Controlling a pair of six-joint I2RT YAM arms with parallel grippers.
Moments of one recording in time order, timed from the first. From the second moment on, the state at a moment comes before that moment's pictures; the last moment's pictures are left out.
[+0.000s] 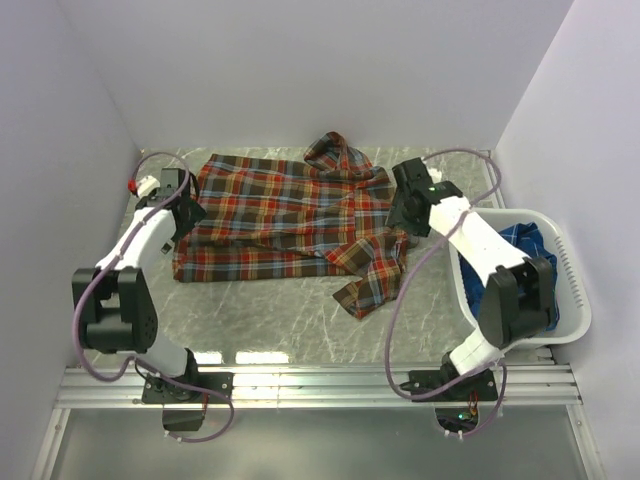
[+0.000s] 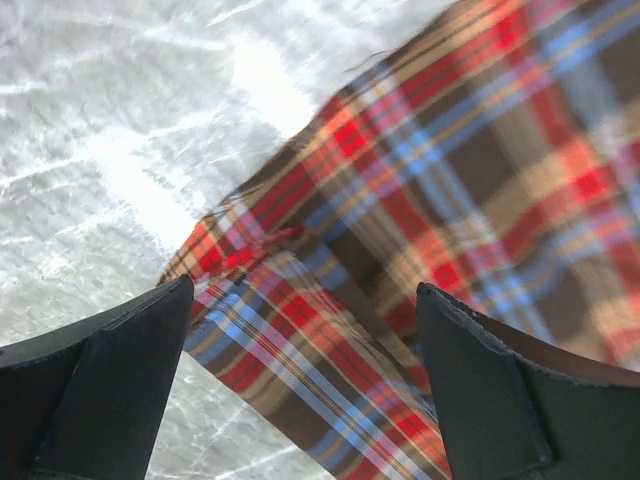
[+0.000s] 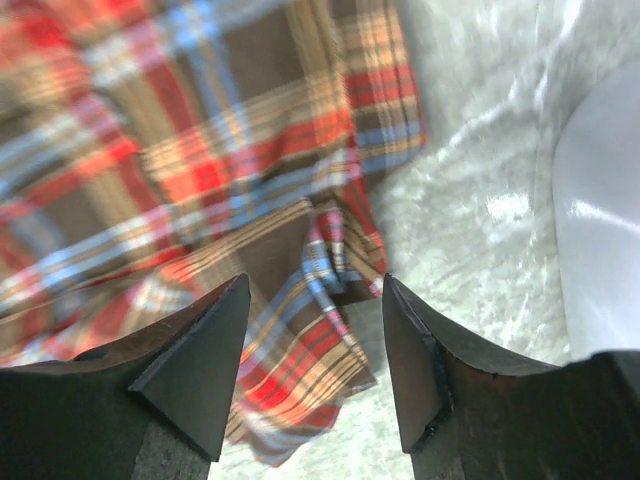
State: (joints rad) left arm 0.00 1.55 1.14 -0.63 -0.45 -0.81; right arm 0.33 1.60 1.32 -0.81 0.29 0.61
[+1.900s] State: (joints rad) left arm -0.36 1.83 1.48 -0.32 -0.27 -0.56; right arm 0.45 1.76 1.39 -0.55 0.11 0.53
